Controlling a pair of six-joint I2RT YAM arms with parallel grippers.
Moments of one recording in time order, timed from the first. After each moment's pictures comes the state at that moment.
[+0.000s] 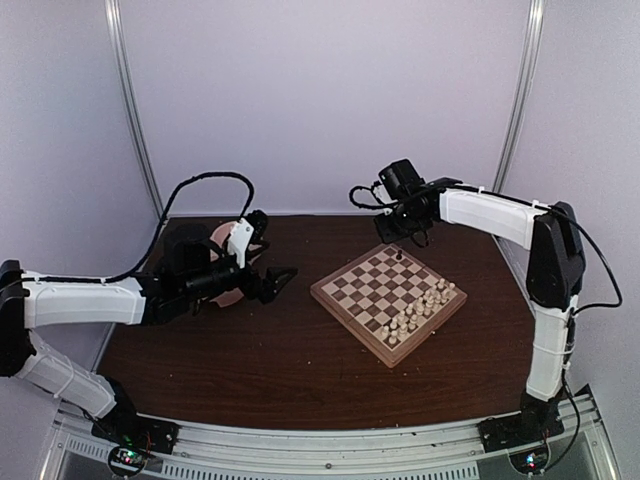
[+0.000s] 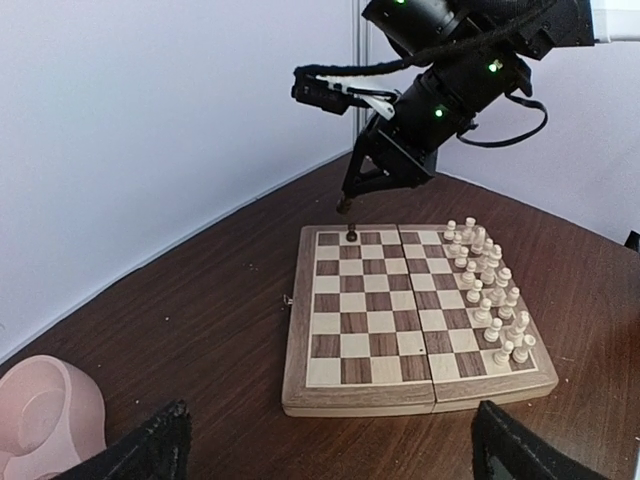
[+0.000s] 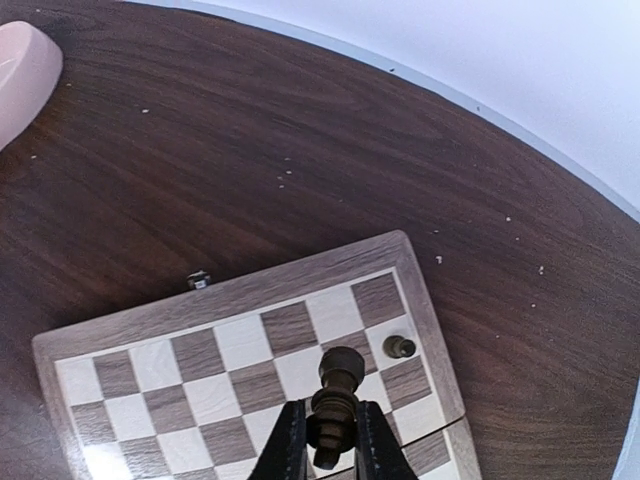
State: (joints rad) left arm -0.76 1.34 0.71 0.42 0.13 0.04; right arm 0.56 1.98 1.73 -0.63 0.23 0.08
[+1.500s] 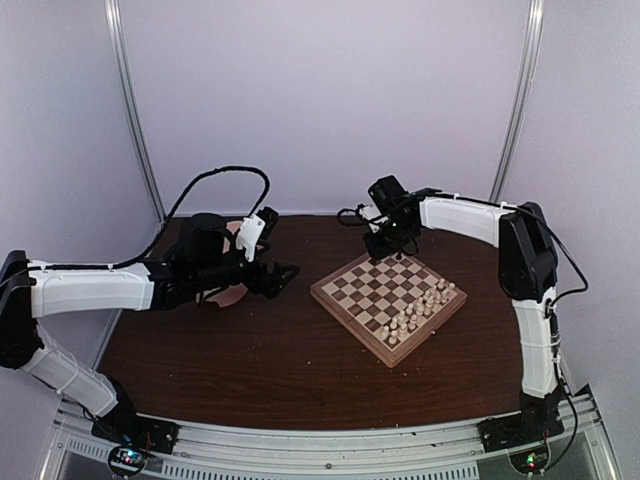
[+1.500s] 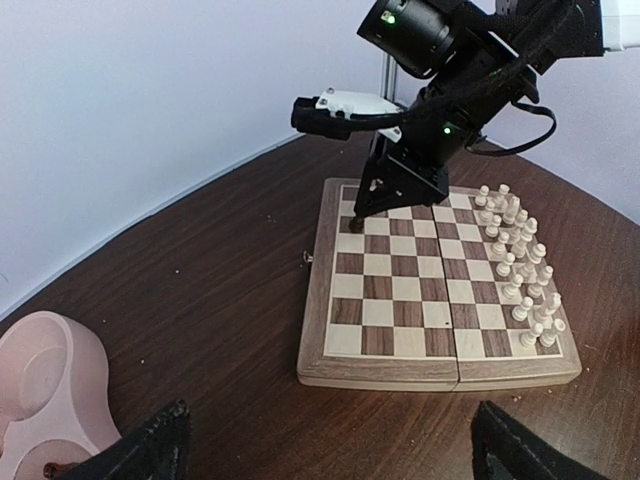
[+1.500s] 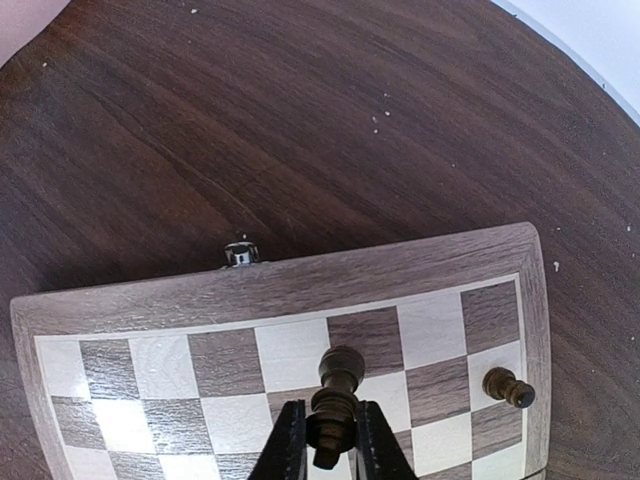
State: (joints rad) left arm -0.76 1.41 0.85 0.21 0.07 0.00; right arm 0.54 2.19 1.85 -0.68 0.06 -0.01
